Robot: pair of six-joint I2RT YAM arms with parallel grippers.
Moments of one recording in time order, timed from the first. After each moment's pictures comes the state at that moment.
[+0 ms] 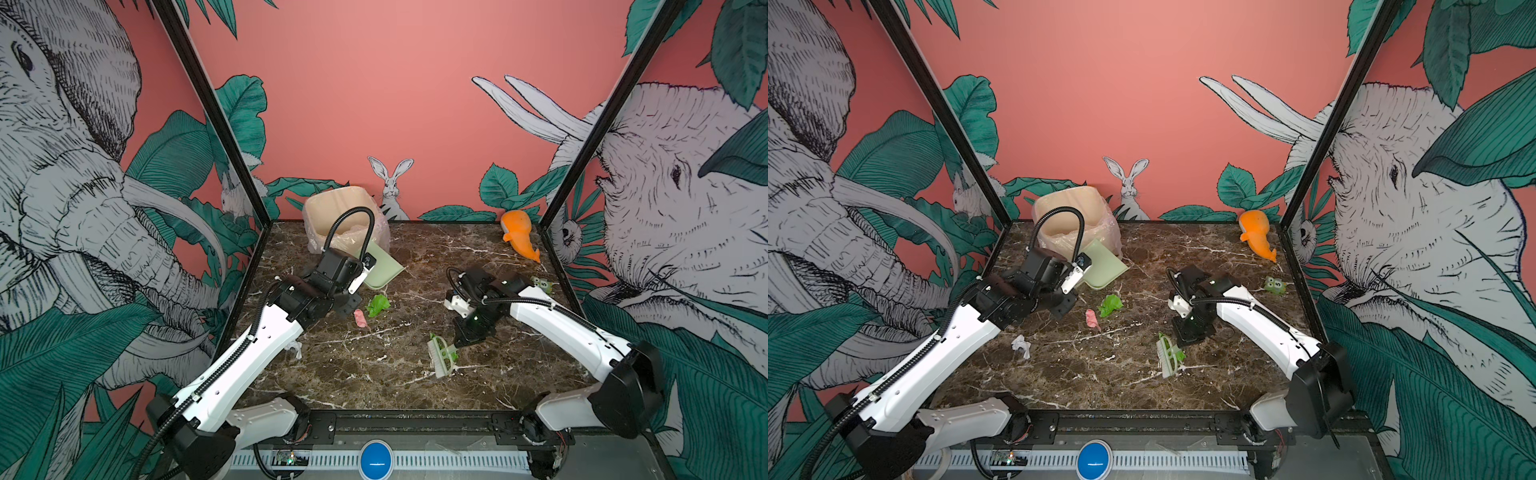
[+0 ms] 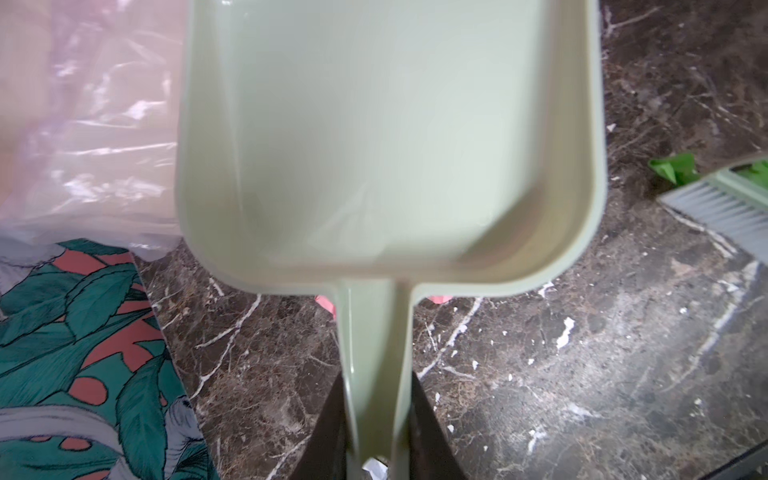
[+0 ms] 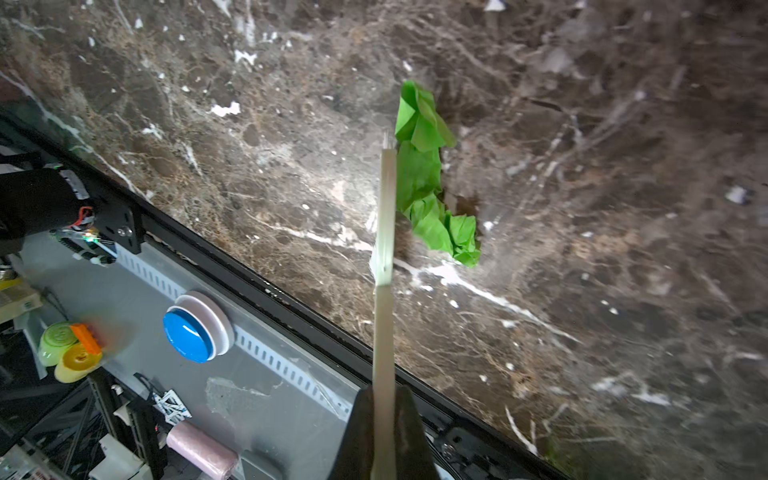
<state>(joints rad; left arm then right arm) -0.67 1.17 1.24 -1.01 -0.21 0.24 0.59 1.39 1.16 -1.25 -0.33 0.19</state>
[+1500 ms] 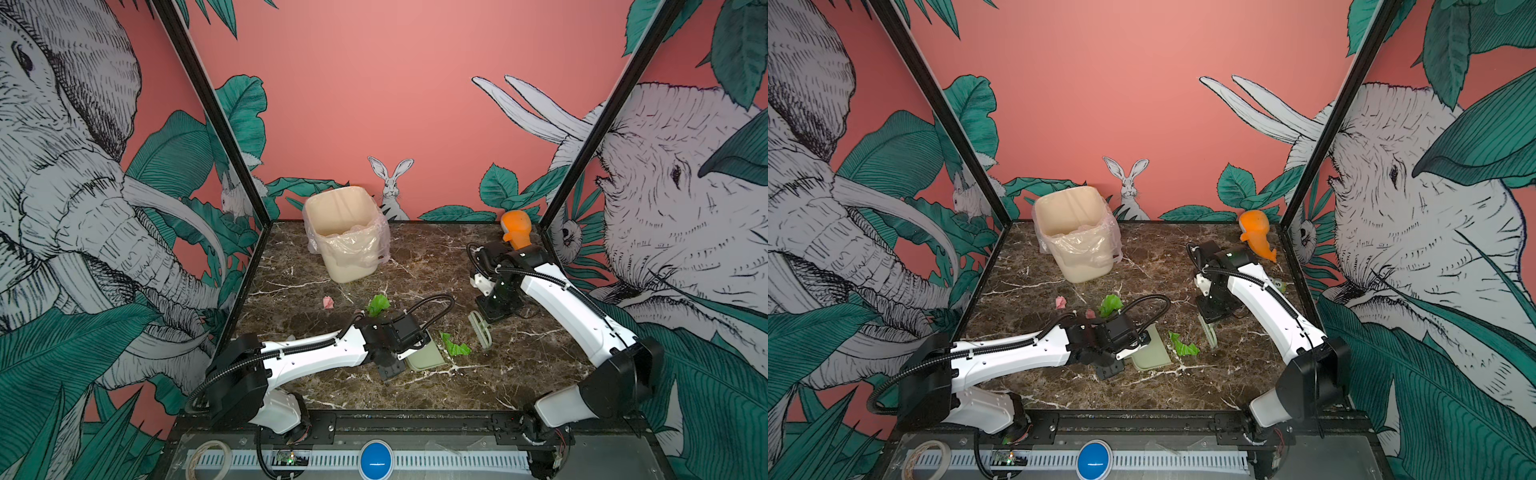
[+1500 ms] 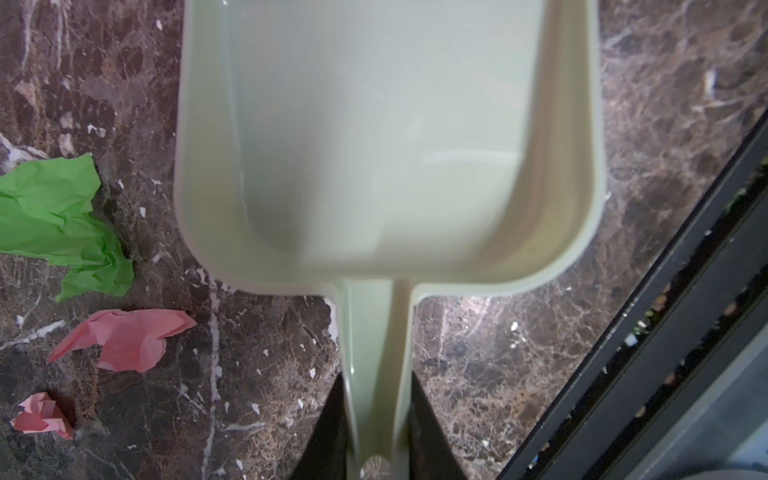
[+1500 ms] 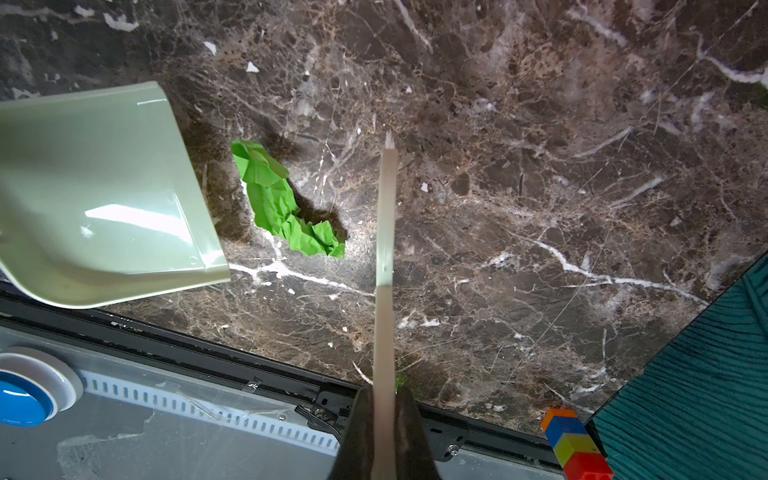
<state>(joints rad) -1.15 1.43 0.96 -0.83 -0.12 0.09 0.45 1.49 1.41 -1.46 0.00 0.03</state>
